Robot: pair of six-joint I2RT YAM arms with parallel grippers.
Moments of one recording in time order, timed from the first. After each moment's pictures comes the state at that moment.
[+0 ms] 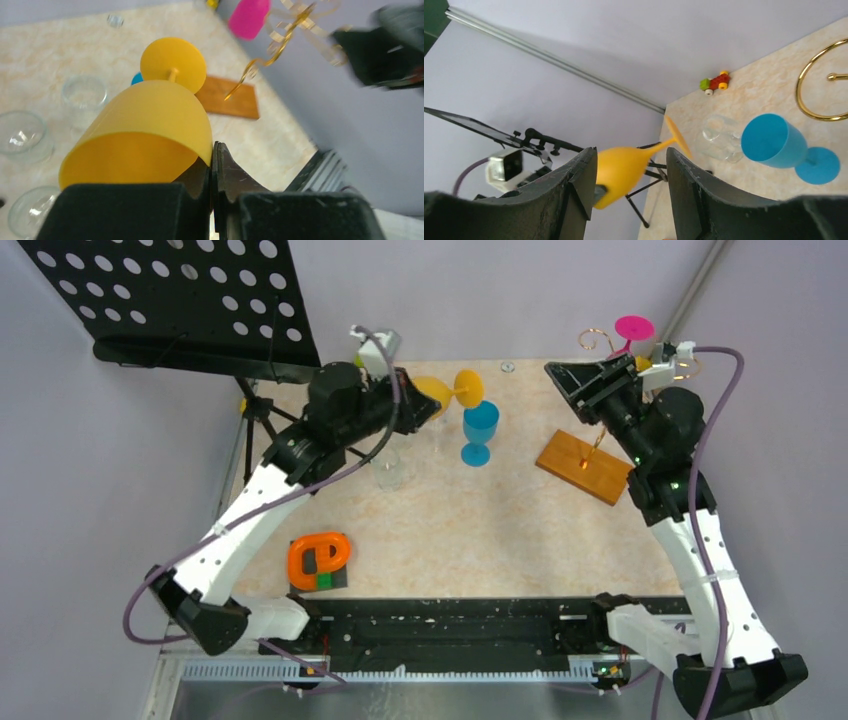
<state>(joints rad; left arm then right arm) -0.61 1.26 1.47 -0.32 0.21 -0.47 0.22 0.97 1.15 -0.09 -0.22 1.06</state>
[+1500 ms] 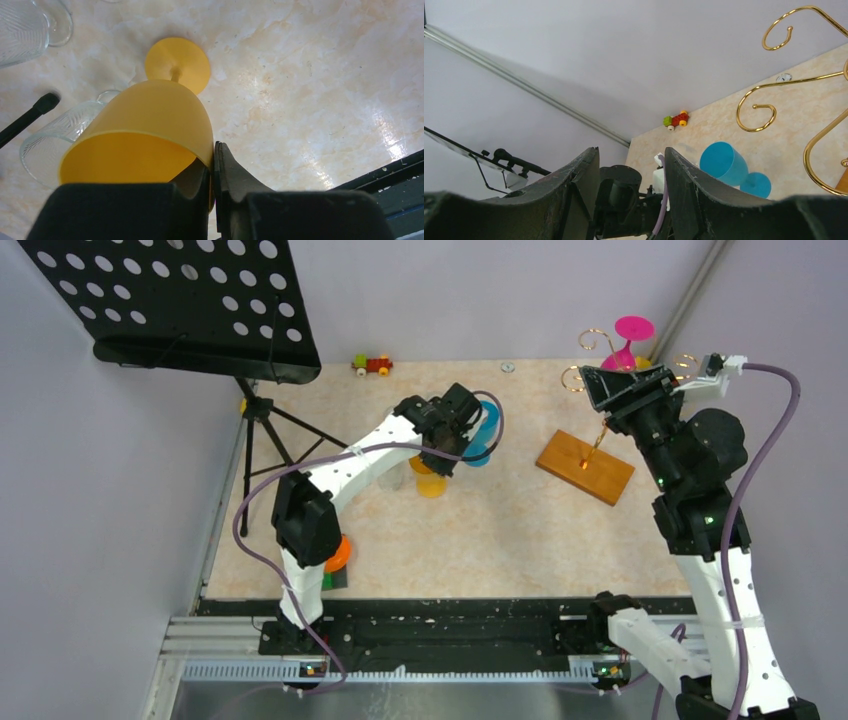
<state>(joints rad) -0.77 1.95 1.86 -1.05 -0.08 -0.10 0.22 0.83 1.24 -0.27 -0.02 0.86</state>
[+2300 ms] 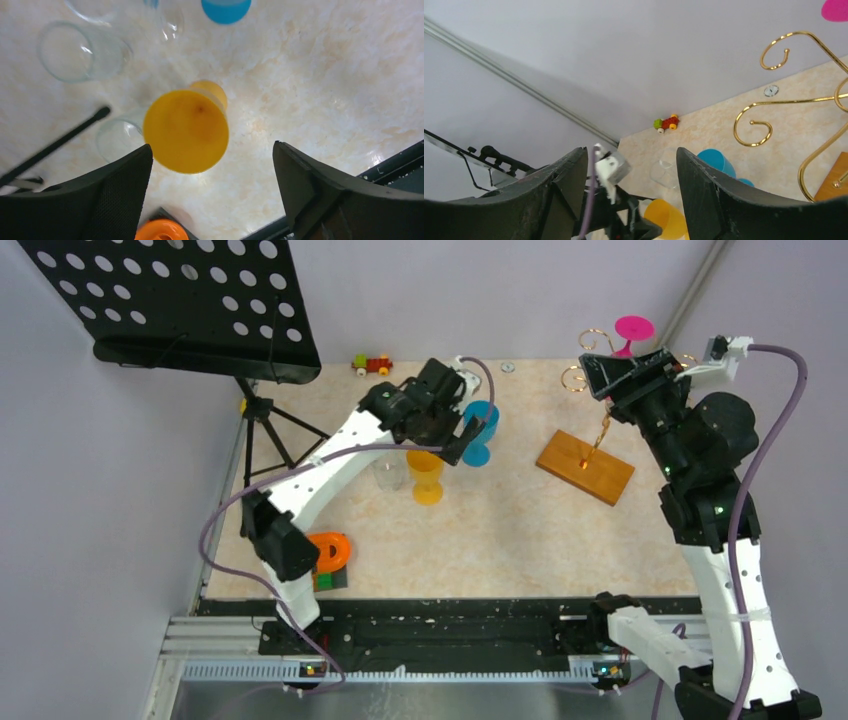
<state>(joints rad) -0.76 1.87 1.96 -1.08 -0.13 -0.08 0.22 0.89 1.34 -0.35 -0.01 0.79</state>
